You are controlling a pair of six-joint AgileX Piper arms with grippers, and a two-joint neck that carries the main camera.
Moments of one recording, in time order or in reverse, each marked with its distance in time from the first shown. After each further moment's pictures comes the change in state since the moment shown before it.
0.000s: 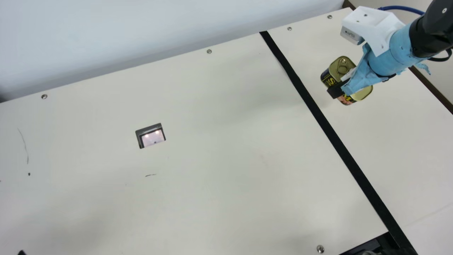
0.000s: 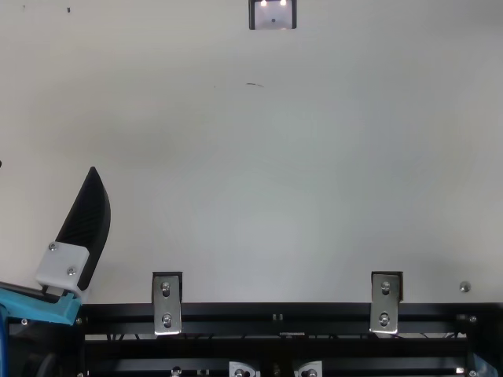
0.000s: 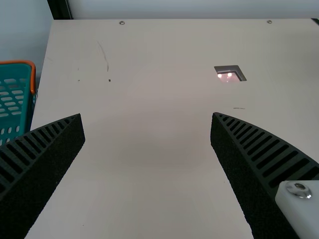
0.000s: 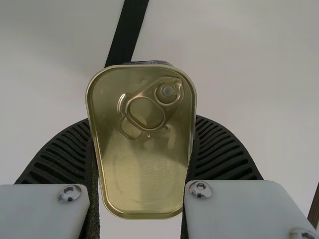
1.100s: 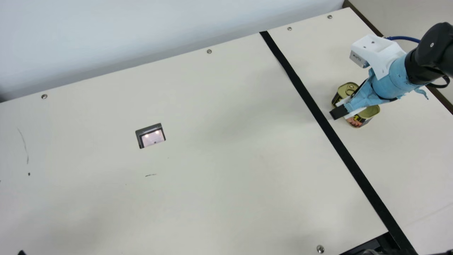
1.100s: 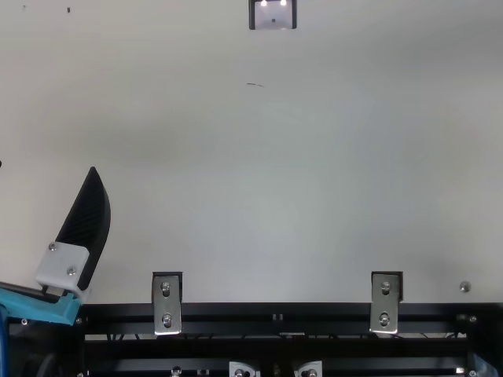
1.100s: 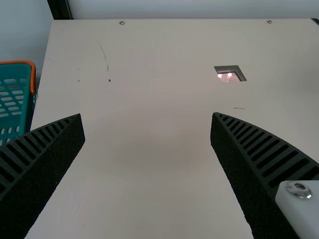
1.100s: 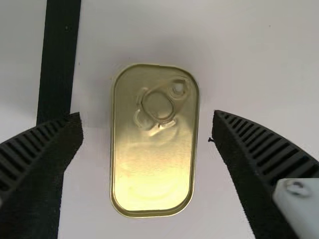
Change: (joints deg) left arm 0.0 0.0 0.0 0.0 0.0 0.0; right arm -3.7 1.9 7.6 -2.2 -10.1 5.8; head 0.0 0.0
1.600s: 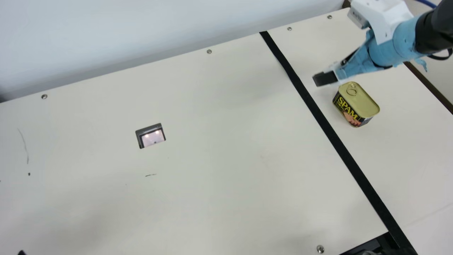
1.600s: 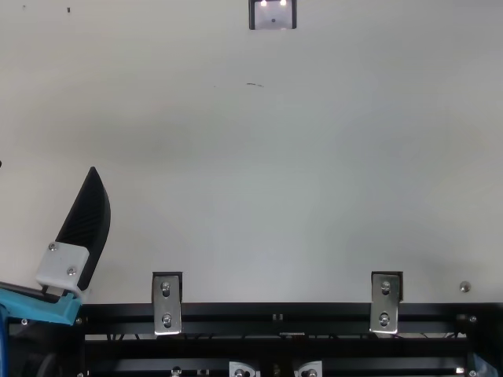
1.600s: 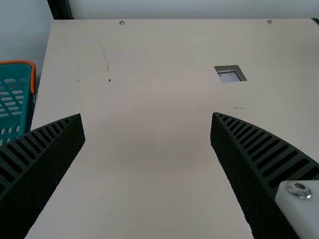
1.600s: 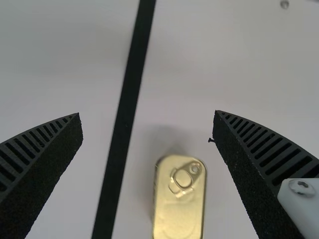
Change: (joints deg) left arm 0.0 0.0 0.0 0.0 0.0 0.0; right arm 4.4 -5.8 -8.8 13.6 6.8 -3.9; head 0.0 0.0
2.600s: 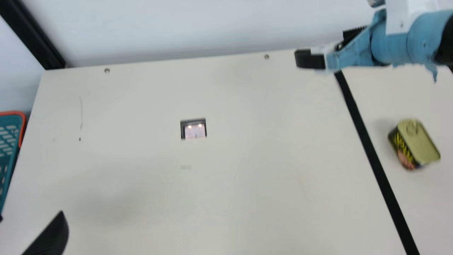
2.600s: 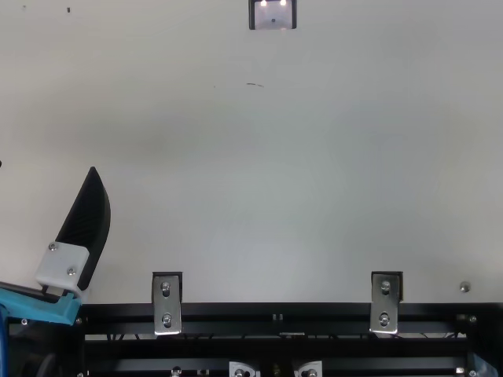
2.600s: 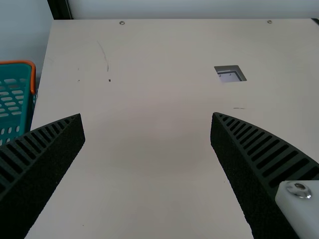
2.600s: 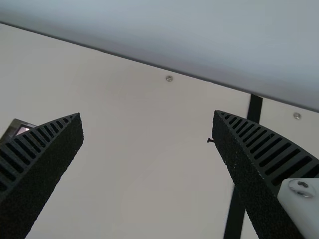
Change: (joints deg) left arm 0.0 0.0 0.0 0.0 0.0 0.0; right arm 22.3 -2.0 -5.0 8.9 -5.8 9.5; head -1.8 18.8
